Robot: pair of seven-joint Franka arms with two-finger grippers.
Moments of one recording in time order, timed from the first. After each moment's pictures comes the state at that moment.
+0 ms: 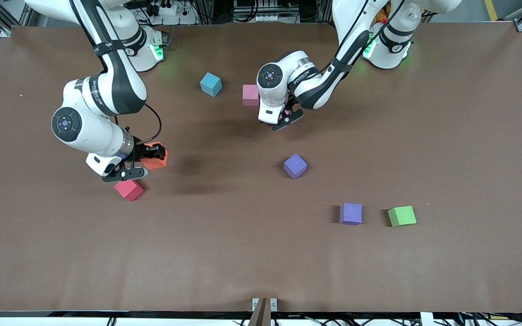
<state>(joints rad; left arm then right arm) -0.65 0.53 -0.35 -1.99 0.07 2.31 -1.50 0.41 0.22 -0.17 -2.00 0.23 2.09 0.00</state>
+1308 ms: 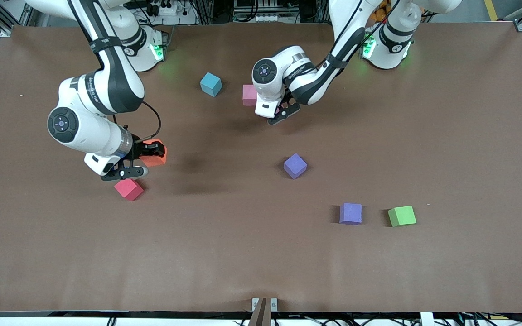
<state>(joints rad) -0.66 0.53 -0.38 -1.99 0.07 2.26 -1.53 0.41 0.22 -0.17 -1.97 0.23 2.03 0.02</state>
